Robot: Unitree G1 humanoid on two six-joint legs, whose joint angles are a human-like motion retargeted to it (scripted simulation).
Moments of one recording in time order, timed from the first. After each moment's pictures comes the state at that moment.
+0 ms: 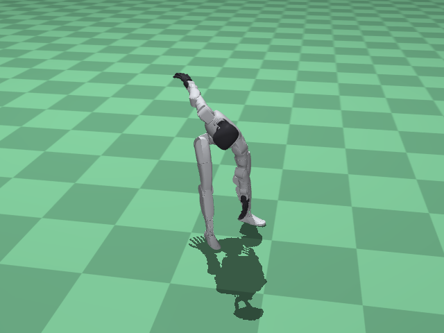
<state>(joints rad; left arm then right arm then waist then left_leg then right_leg) -0.69 0.89 0.06 1.50 -0.28 -0.10 0.01 0.13 -0.40 -0.58 1.63 0.46 -0.24 -0.07 -0.84 -0.46 0.52 -0.63 0.21 0.83 0.04 0.04 -0.11 -0.93 -0.04 0.19 -0.03 0.37 0.07</state>
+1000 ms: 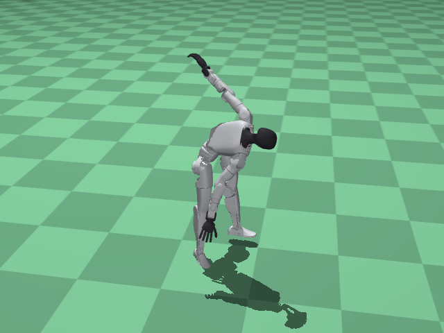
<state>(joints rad) 0.49 0.74 0.18 1.70 -0.11 -0.02 0.18 0.12 -0.94 -0.70 1.17 0.02 -0.05 -0.47 0.51 0.52 0.52 -0.74 -0.15 0.36 0.01 0.17 -0.04 -0.52 -0.45 -0.50 -0.05 0.18 0.09</state>
